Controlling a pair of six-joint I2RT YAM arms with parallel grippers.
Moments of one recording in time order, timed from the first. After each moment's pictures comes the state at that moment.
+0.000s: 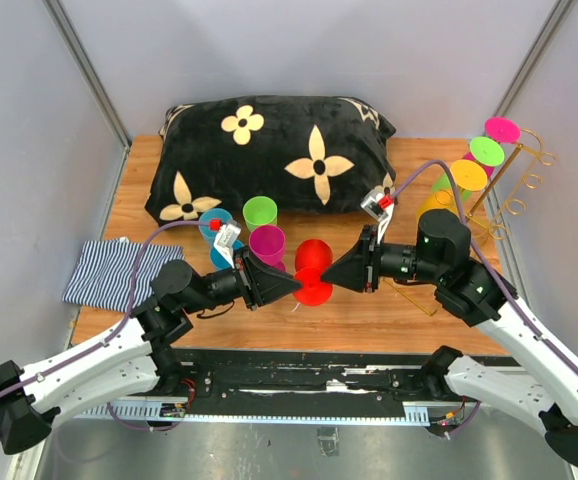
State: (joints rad) left arm -0.91 0.73 0.50 0.40 0.33 -0.80; right arm 0.73 0.84 1.00 -0.38 -0.61 0.46
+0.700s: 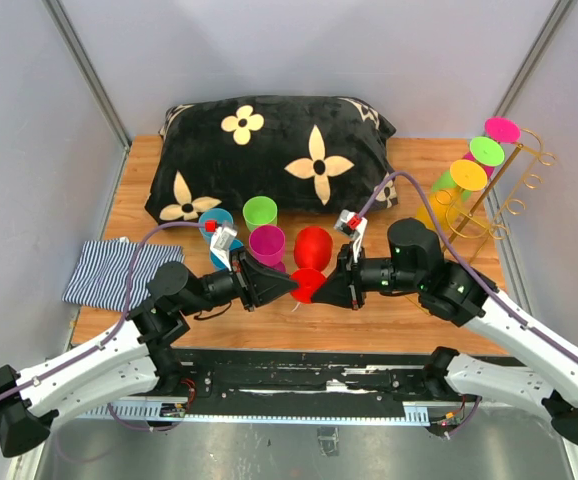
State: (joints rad) left arm -0.91 0.69 0.50 0.38 0.33 -0.75; right arm 0.89 0.89 0.97 -0.45 -0.52 0.36
